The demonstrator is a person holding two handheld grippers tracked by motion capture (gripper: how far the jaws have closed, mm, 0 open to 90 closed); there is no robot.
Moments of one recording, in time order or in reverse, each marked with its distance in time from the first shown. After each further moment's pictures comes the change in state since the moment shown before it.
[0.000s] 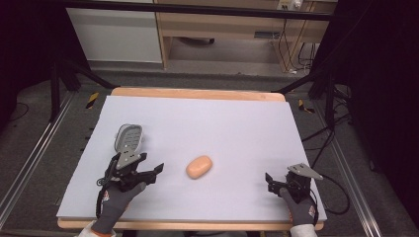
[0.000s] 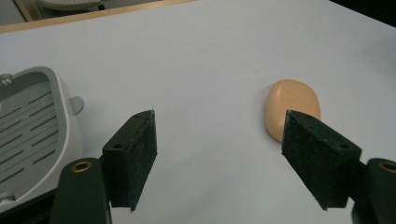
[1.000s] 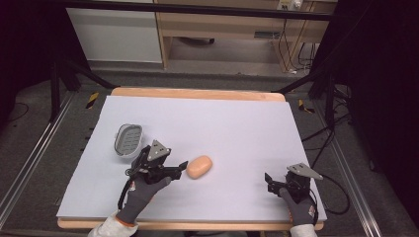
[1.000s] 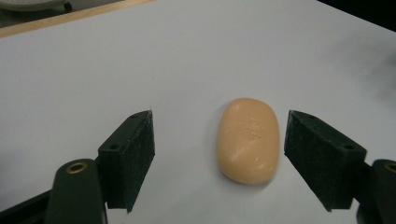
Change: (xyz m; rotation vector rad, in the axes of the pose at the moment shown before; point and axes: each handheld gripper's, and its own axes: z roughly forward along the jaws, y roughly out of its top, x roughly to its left) left arm -0.042 0.027 0.044 0.050 -0.079 0.065; right arm 0.001 0.001 0.000 -0.001 0.011 -0.003
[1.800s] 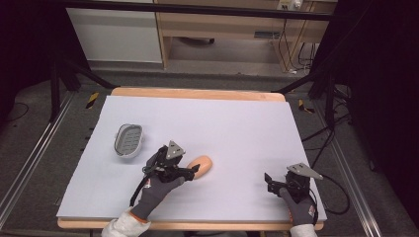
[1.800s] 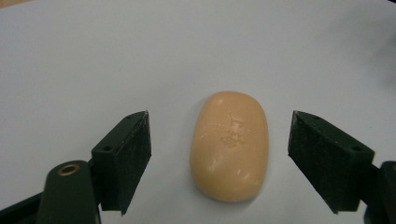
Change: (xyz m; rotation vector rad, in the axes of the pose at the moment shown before) left arm -0.017 0.002 0.037 0.077 -0.030 0.030; right arm 0.000 0.000 0.001 0.003 0.009 0.006
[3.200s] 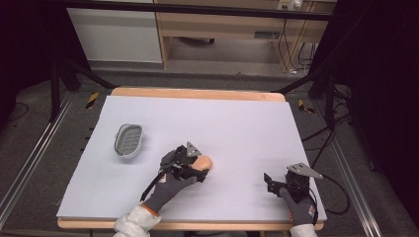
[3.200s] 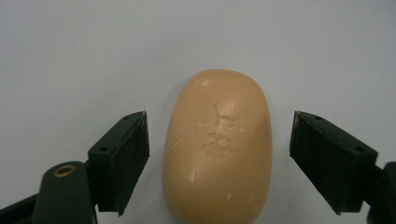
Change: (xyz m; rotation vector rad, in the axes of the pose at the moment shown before) left arm -0.013 0.006 0.046 0.179 -0.007 0.079; right arm -0.001 0.000 0.001 0.004 0.012 0.001
